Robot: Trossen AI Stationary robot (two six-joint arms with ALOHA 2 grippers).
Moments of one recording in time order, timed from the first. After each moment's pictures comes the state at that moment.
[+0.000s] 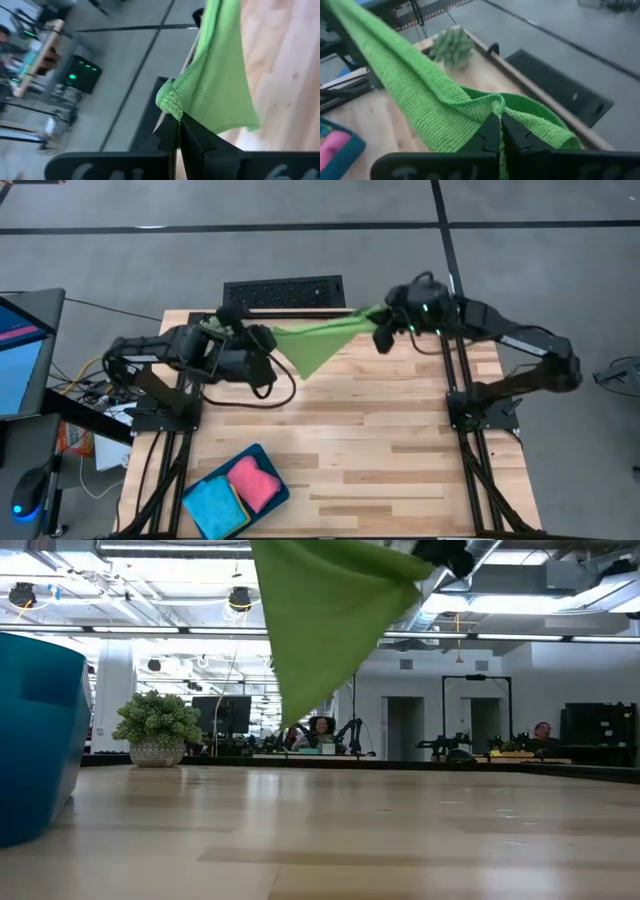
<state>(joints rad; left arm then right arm) -0.20 1.58 2.06 -1.56 -0.90 -0.26 -0.32 1.21 1.35 -0.67 0.13 0.17</state>
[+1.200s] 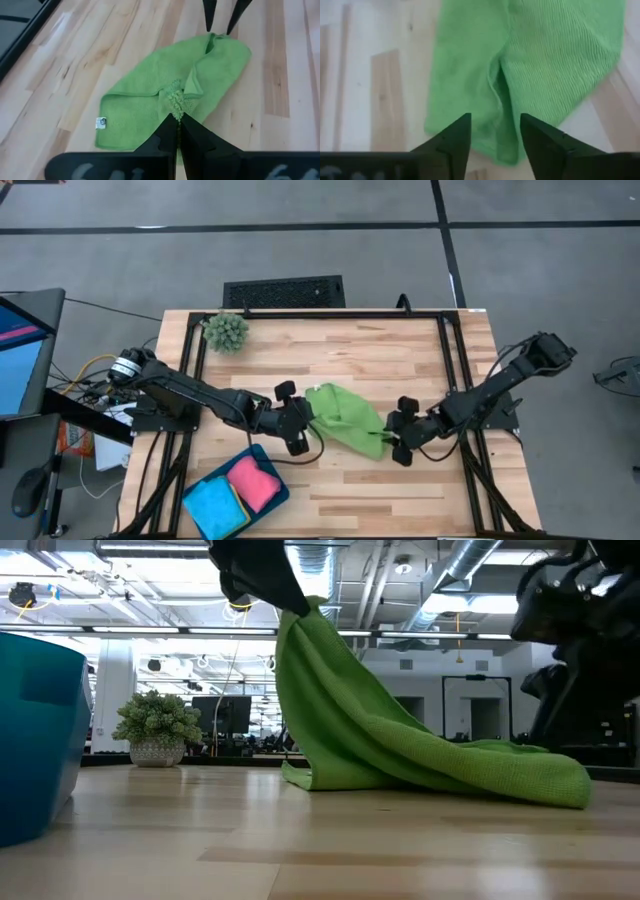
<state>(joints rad) -0.32 1.59 1.22 -0.48 -0.47 -0.36 0.50 1.26 0.49 -0.21 0.29 0.63</state>
